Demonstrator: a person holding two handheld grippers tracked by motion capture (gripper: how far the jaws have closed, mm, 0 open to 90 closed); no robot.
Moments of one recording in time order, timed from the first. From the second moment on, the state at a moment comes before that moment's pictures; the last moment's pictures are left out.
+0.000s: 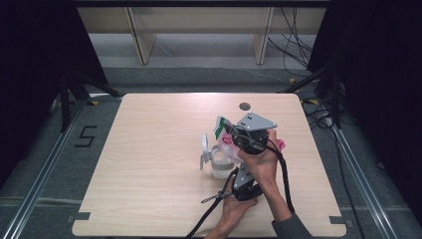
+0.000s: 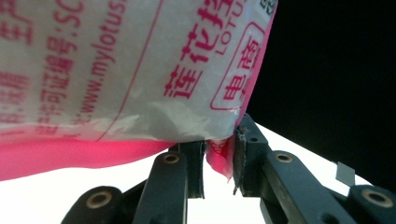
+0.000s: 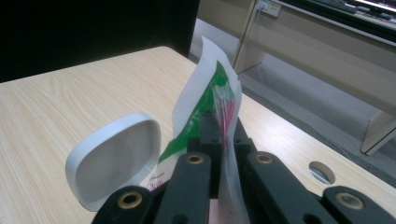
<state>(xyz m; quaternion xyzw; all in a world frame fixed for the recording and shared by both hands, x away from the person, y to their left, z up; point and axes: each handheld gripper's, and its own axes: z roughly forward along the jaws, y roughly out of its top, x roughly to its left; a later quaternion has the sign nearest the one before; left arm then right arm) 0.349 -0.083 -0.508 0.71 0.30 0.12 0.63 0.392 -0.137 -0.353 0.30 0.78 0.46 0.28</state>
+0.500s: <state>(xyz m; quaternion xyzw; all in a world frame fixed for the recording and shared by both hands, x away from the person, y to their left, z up) 0.348 -0.083 -0.508 0.71 0.30 0.12 0.62 0.393 -0.138 -0.353 0.30 0.78 0.47 0.28</state>
